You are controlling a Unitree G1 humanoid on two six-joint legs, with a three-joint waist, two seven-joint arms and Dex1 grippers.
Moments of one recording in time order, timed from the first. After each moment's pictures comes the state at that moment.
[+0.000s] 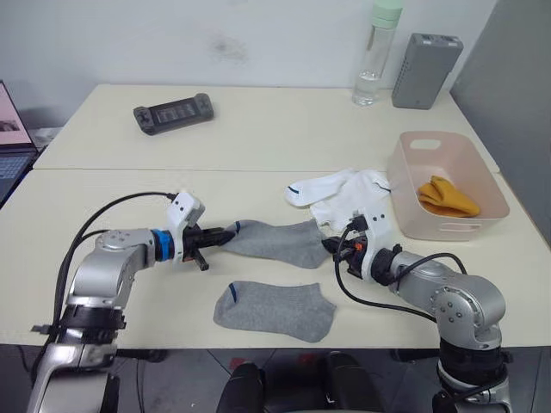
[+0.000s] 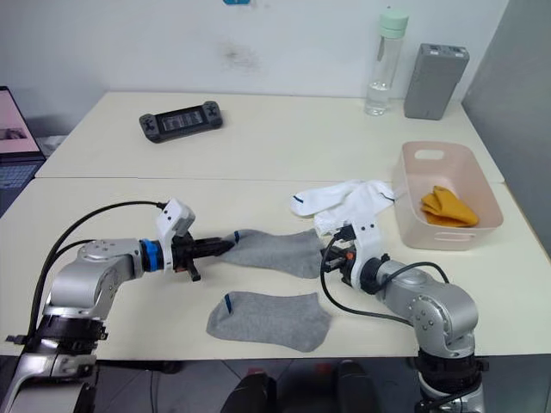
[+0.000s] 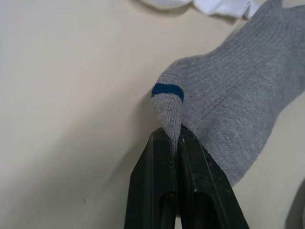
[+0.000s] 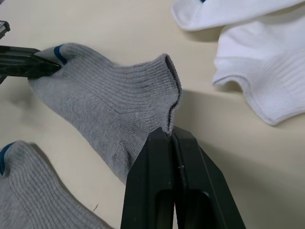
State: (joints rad) left arm -0.35 0.67 0.06 0.05 -0.32 0.65 -1.01; right arm -0.32 -0.21 -0.04 -0.54 0.58 1.31 0.22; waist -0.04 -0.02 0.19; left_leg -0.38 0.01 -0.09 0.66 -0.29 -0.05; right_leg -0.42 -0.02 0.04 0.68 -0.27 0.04
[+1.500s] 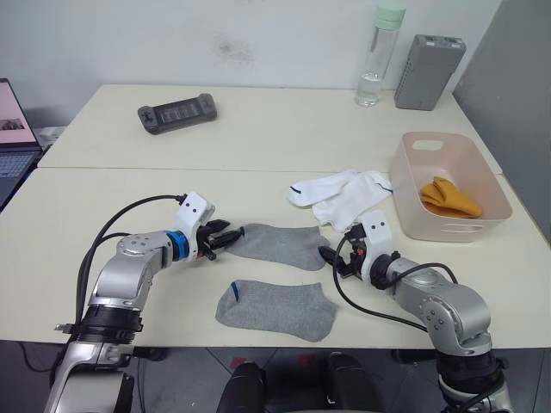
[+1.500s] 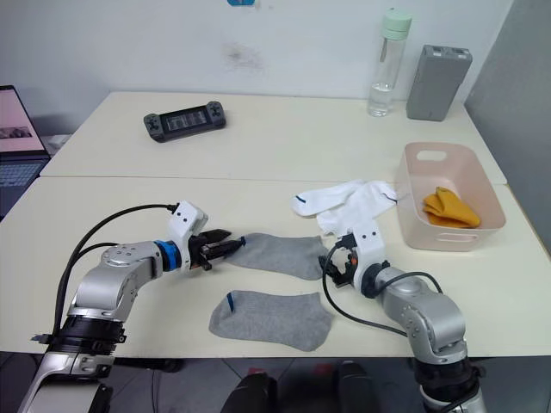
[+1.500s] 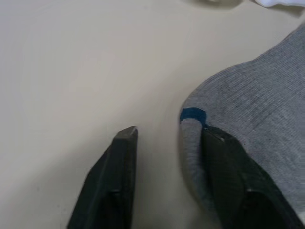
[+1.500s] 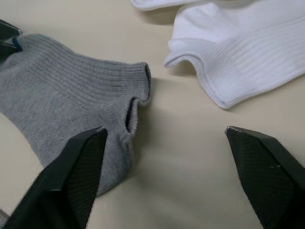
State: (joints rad) left arm -0.41 0.60 0.00 0.17 -0.26 0.51 -0.84; right arm -0.25 -0.23 0.07 -0.46 0.40 1.07 0.19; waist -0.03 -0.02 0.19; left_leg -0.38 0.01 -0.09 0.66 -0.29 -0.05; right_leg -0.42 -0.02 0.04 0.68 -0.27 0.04
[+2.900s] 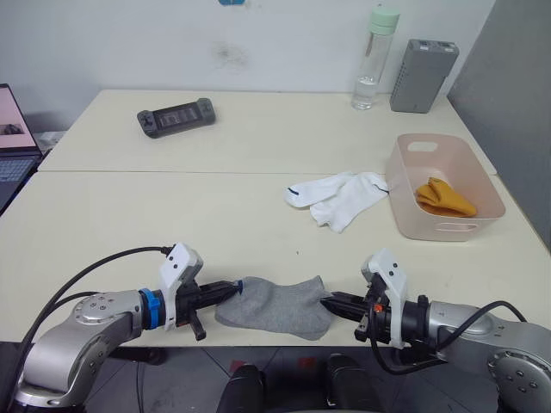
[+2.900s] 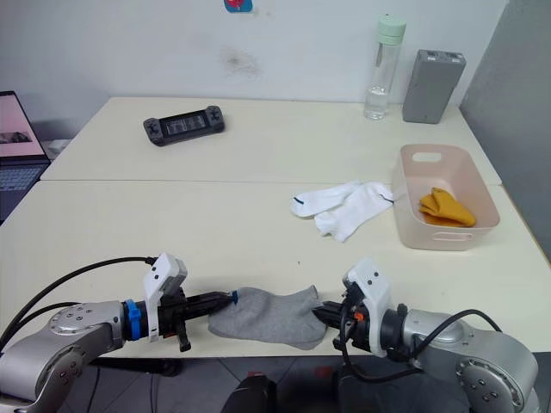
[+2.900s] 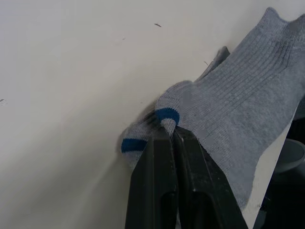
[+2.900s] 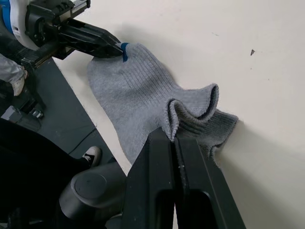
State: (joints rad) left arm 0.11 0.76 0.15 -0.48 -0.58 0.77 -0.86; right arm -0.02 -0.48 -0.04 -0.89 0.94 1.30 0.30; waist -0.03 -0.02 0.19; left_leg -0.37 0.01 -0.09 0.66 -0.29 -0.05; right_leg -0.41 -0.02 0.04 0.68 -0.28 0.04
